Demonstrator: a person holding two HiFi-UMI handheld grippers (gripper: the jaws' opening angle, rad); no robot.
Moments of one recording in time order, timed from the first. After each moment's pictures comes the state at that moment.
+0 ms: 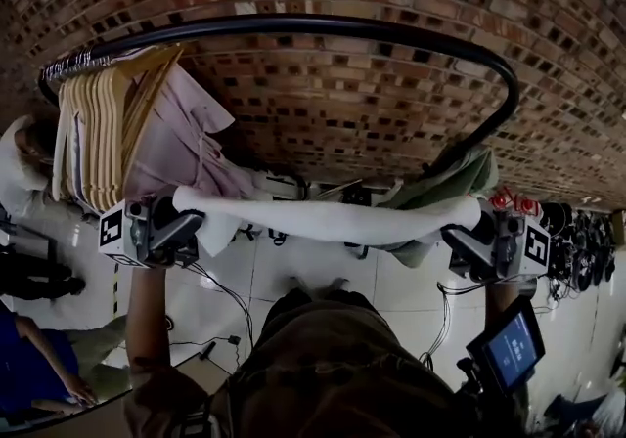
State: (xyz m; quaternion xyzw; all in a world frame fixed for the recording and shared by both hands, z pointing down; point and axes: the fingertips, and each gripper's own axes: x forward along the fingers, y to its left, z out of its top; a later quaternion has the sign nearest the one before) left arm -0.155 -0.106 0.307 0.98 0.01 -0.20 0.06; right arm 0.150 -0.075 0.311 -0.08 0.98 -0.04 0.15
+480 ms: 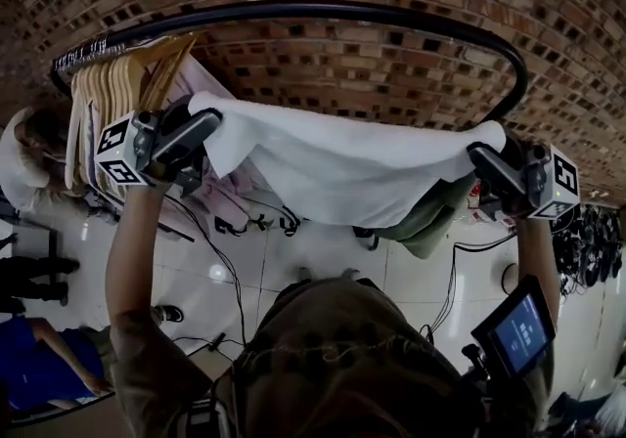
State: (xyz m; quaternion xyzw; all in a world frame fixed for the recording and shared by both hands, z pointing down) left arm -0.141 -0.196 0.244 0.98 0.04 -0.16 0.08; right arm 0.156 -0.148 0.259 -0.06 0.99 -0.04 0.13
